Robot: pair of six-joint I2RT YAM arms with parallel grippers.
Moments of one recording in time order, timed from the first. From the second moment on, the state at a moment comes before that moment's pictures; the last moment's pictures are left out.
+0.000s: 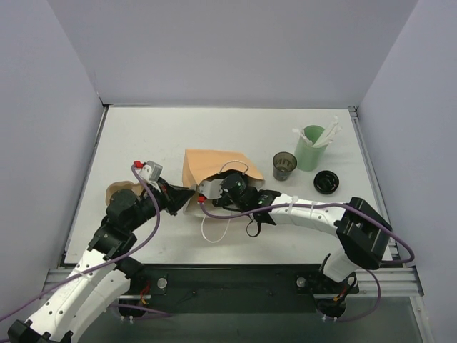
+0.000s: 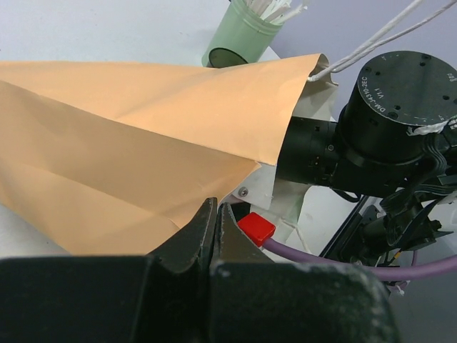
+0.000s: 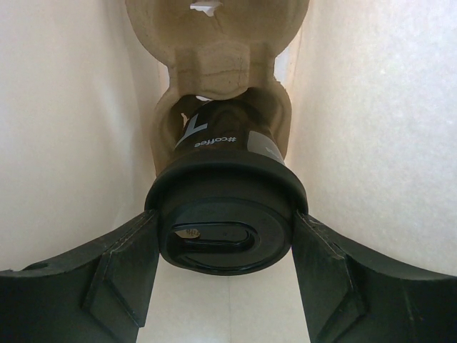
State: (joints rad) left arm -0.50 0.56 0.50 -0.01 0.32 -0.49; right arm 0.99 1.55 0.91 0.05 0.46 -0.88
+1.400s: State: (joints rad) left arm -0.50 0.55 0.51 -0.07 0.21 -0.52; right arm 0.94 1.69 1.02 0.09 0.39 -0.81
